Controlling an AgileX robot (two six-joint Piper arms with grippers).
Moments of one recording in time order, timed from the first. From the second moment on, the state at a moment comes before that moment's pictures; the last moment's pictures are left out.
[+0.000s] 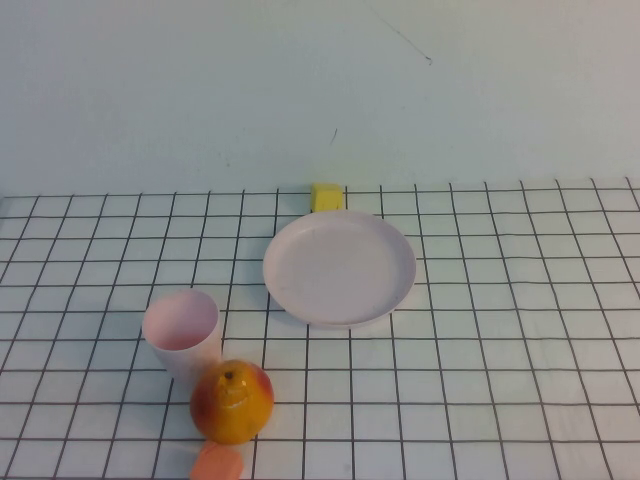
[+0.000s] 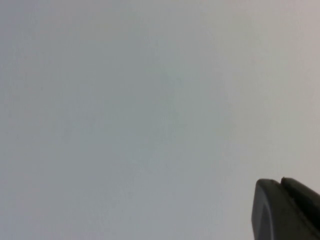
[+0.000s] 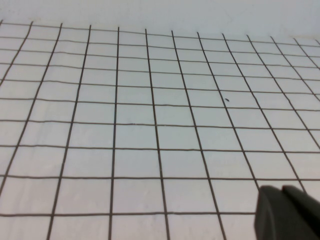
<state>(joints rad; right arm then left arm) -0.06 -0.01 0.03 -0.19 0.44 0.07 -0.06 -0.01 0.03 0.02 -0.46 -0.02</state>
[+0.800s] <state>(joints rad) -0.06 -0.01 0.03 -0.19 0.44 0.07 -0.06 0.26 -0.54 -0.16 0.23 0.06</state>
